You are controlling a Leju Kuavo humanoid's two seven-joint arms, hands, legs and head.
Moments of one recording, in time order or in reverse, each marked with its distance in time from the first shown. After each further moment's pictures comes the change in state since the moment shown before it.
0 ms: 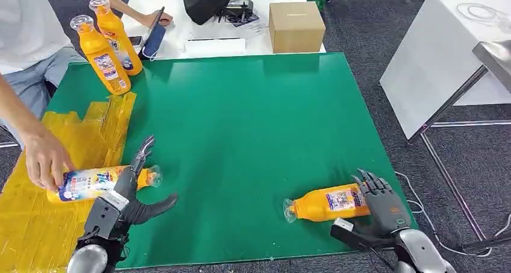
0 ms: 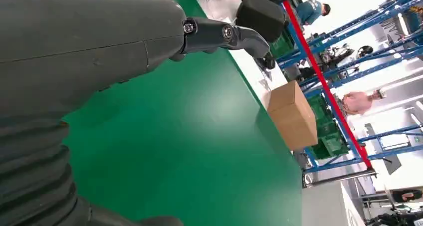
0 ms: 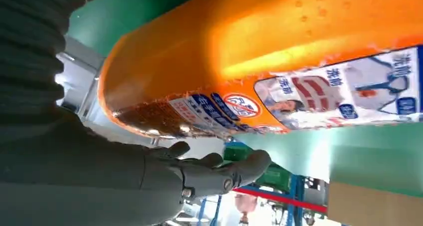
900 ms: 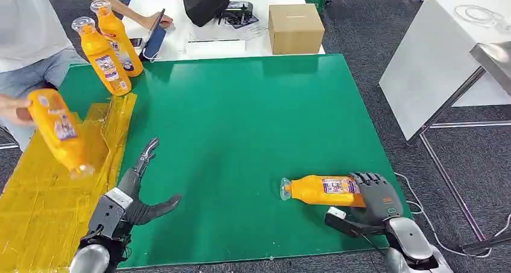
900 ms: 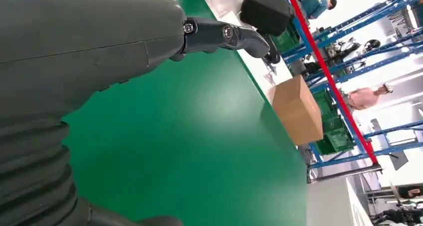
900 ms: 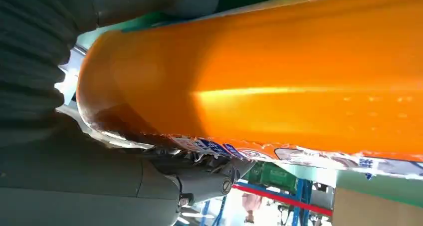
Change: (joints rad) left arm -0.002 -0.002 -0.003 0.019 0.000 -0.009 0.015; right arm -0.109 0.025 0.050 0.147 0.019 0.017 0.024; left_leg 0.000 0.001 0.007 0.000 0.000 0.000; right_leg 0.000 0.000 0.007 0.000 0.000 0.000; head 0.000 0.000
